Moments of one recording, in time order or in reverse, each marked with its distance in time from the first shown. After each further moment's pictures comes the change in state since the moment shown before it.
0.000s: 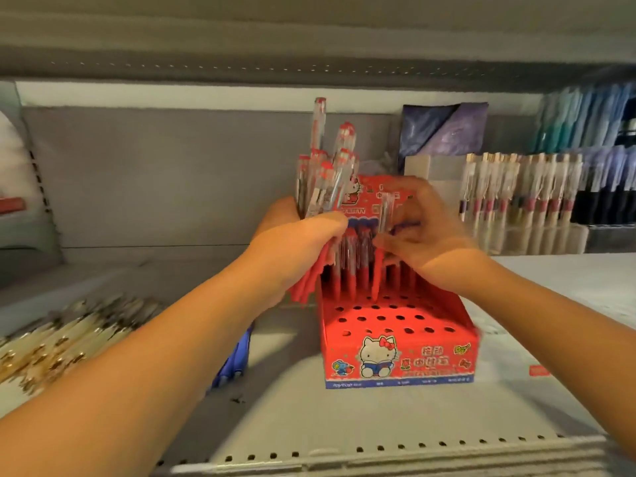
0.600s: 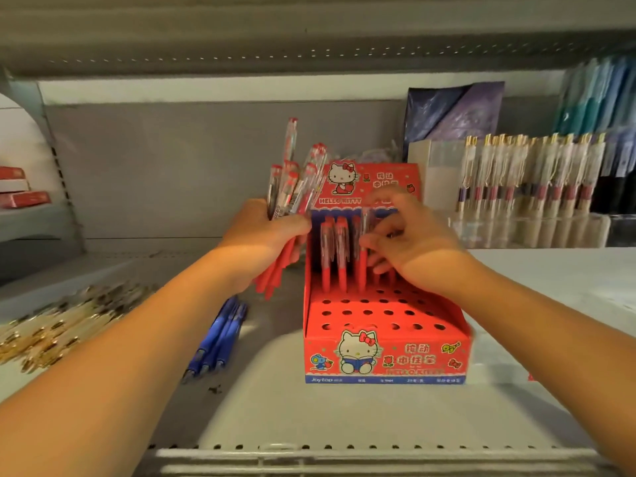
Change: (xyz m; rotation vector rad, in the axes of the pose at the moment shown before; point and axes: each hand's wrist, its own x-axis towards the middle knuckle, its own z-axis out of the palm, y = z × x) left_hand 0.018 -0.031 -0.011 0.139 0.093 -0.054; right_hand 0.003 0.020 0.010 0.091 -0.101 0.068
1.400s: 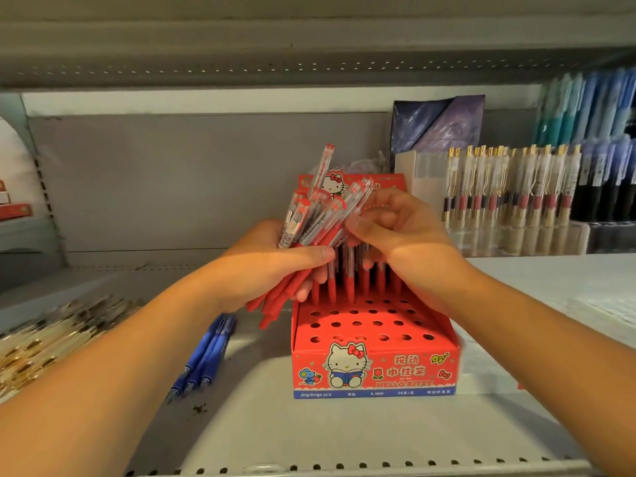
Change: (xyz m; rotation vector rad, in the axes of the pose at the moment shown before) left_hand -0.014 0.012 0.002 -0.022 -0.433 0.104; right_hand -0.010 -0.032 0.001 0.366 0.083 0.034
